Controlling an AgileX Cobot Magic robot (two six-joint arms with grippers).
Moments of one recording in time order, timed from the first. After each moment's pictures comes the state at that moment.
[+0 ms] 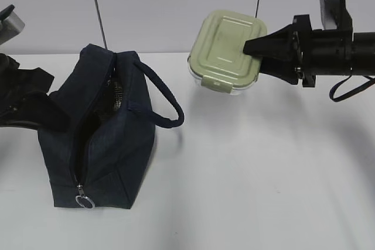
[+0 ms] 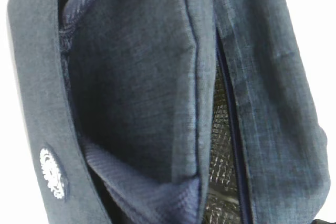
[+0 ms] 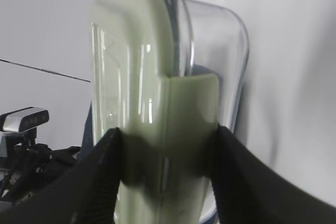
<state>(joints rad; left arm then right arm) -0.10 1.43 -0.93 -0.67 0.95 0.42 -0.09 1.85 -1.06 1.69 1.11 -1.20</state>
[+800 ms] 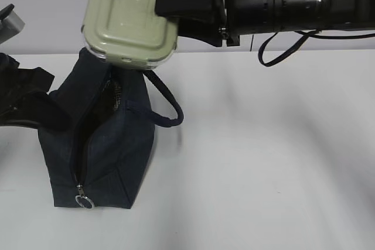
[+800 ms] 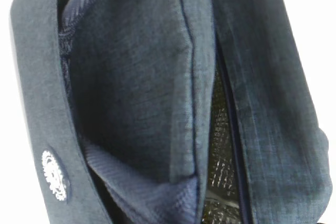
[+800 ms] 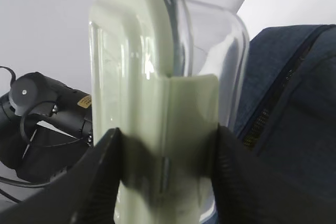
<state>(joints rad) -0.10 1.43 -0.93 -0.67 0.93 0.42 0.23 1.81 -1.28 1.69 1.10 -1.13</state>
